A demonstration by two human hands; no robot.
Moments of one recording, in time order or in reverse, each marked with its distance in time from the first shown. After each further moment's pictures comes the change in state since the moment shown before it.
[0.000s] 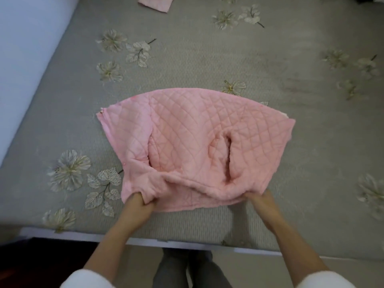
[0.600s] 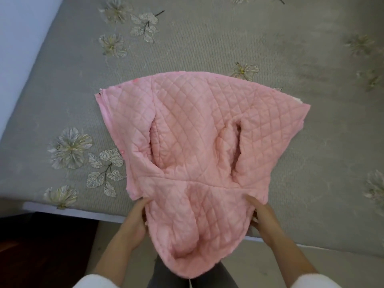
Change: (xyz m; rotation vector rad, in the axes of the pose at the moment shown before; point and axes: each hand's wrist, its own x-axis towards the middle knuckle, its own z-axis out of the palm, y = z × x) left_hand -0.029 -0.053 0.029 -0.963 -0.068 -0.708; right_hand -0.019 0.058 0.002 0.229 0.130 0.455
